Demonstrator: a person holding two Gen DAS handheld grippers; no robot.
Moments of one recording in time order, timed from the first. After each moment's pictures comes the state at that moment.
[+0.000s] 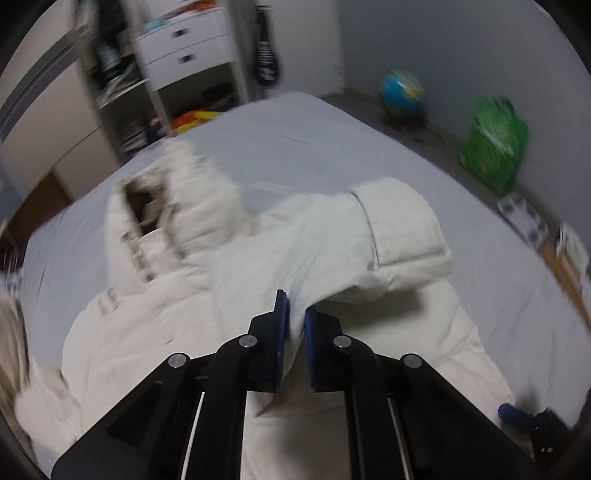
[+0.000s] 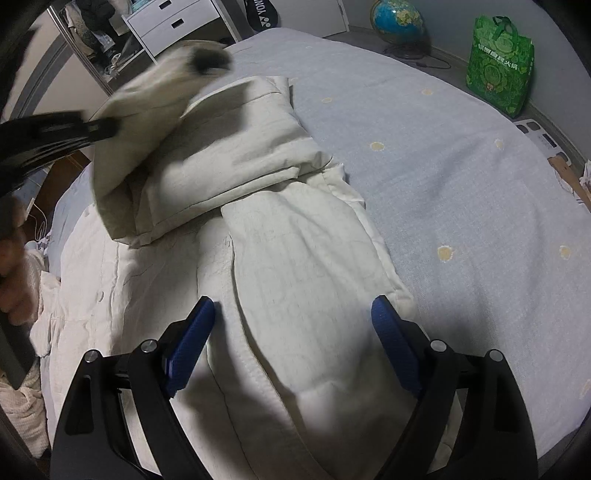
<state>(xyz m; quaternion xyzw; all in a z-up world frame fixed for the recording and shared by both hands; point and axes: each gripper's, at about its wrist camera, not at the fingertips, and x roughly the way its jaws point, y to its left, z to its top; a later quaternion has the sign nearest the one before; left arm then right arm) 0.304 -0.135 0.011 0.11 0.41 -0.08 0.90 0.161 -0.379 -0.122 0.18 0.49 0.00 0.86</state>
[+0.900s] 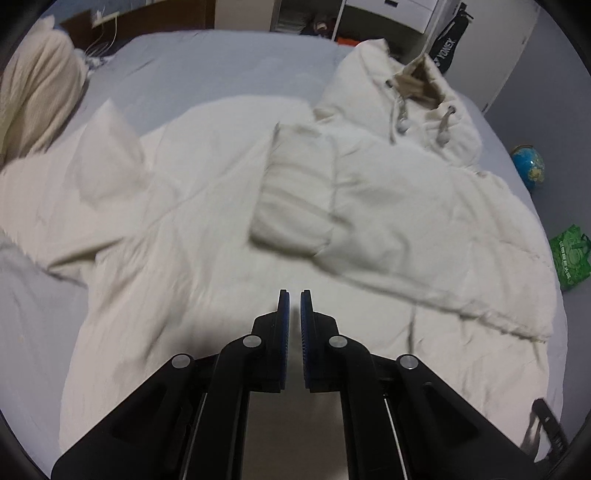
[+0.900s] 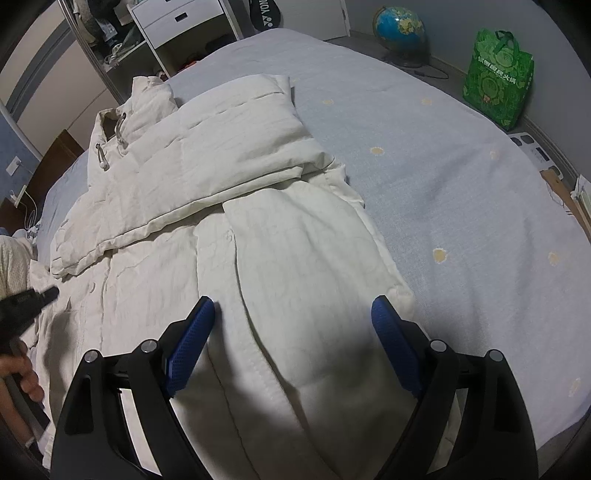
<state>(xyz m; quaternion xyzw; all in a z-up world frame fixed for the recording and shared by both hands) 0.219 0.095 -0.067 -0.15 0.50 0.09 0.85 0.159 -0.365 -0.118 0.14 0.49 -0.01 0.86</state>
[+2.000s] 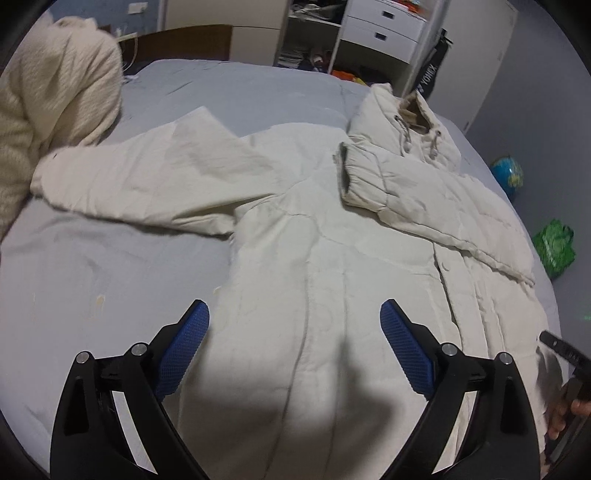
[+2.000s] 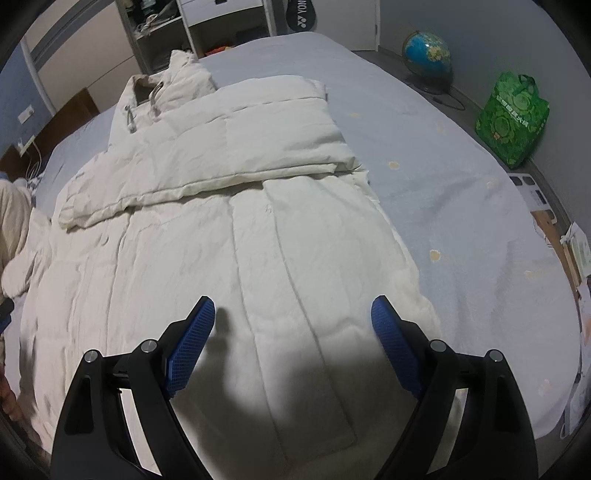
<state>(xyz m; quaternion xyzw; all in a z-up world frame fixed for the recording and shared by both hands) 0.089 0.165 -0.037 -0.14 0.43 0.08 0.89 0.130 -0.330 -0.097 0.05 0.49 0.01 0.87</state>
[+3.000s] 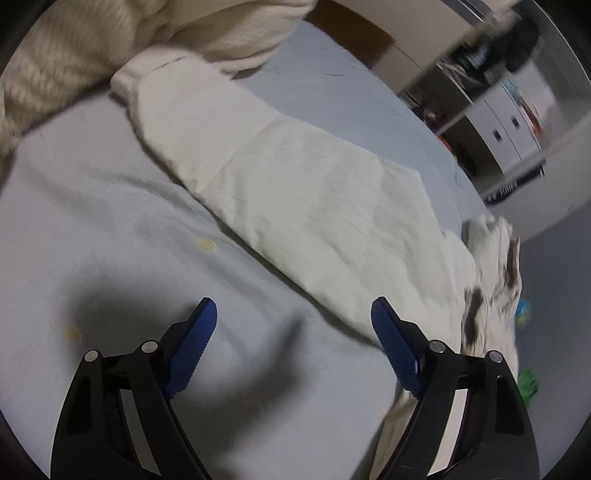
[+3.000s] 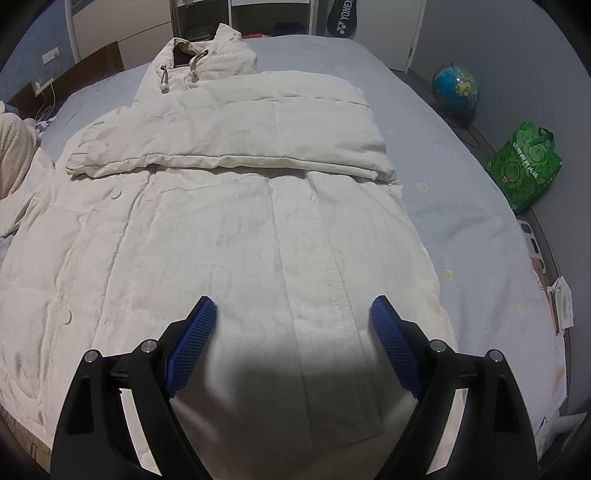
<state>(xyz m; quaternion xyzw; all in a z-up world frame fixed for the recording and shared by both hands) 0.093 0.399 -0.075 -0.39 0.40 0.18 0.81 0.124 -0.291 -0.100 -0.05 0.48 0.03 0.87</state>
